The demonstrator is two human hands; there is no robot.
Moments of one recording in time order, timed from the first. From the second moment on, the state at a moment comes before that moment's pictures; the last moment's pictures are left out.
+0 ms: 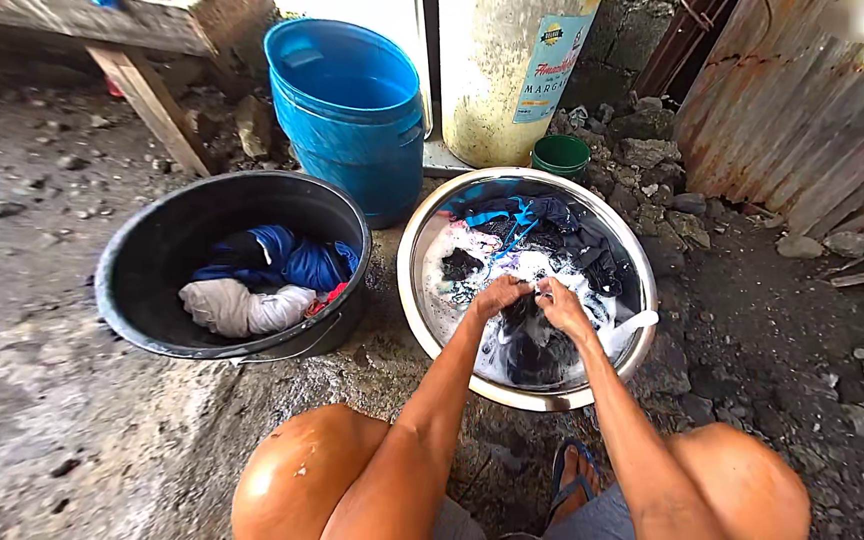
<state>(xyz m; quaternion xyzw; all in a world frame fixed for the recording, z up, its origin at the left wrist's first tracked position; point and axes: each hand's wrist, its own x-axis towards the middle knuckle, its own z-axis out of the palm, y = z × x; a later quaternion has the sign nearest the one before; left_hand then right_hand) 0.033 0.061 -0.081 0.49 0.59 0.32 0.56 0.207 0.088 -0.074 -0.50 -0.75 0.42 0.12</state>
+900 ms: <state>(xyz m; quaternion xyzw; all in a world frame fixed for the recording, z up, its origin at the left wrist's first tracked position) -0.011 0.090 -0.055 0.61 0.75 -0.10 0.24 0.195 0.006 -0.015 -0.42 -0.80 0.29 -0.31</state>
